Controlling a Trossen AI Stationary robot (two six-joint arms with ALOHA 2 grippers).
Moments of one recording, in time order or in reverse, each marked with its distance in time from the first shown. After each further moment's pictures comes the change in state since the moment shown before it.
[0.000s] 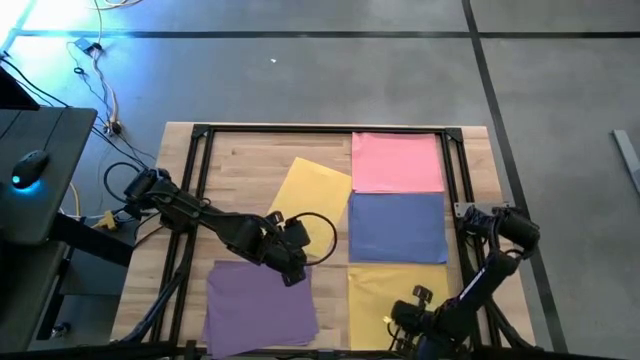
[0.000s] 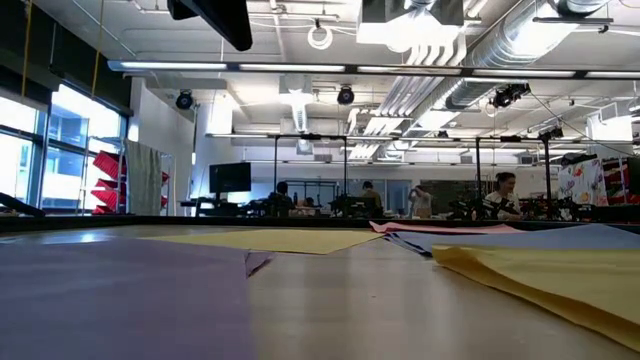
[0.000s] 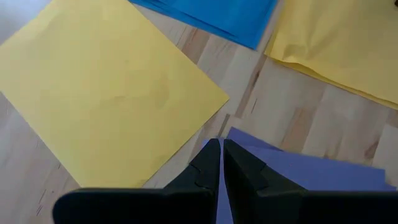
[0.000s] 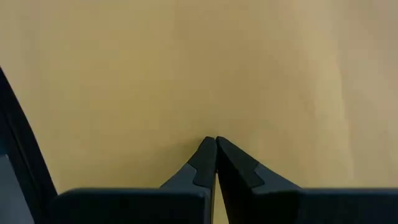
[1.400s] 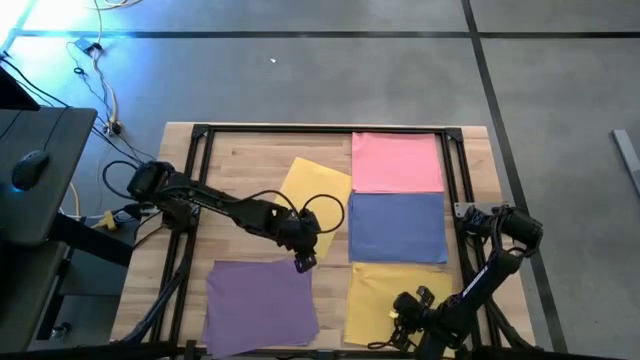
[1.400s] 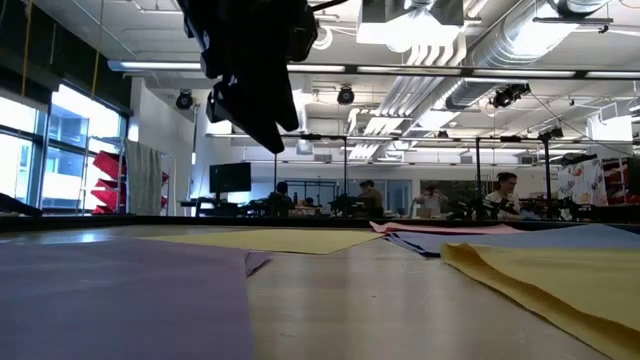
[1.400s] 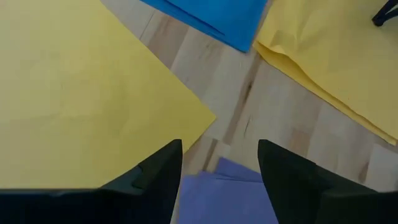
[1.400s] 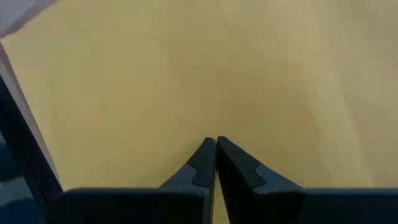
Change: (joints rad) left arm 0.198 -0.018 -0.347 0.516 0.310 0.131; right arm 0.032 -0.014 -0.077 0.130 0.115 0.261
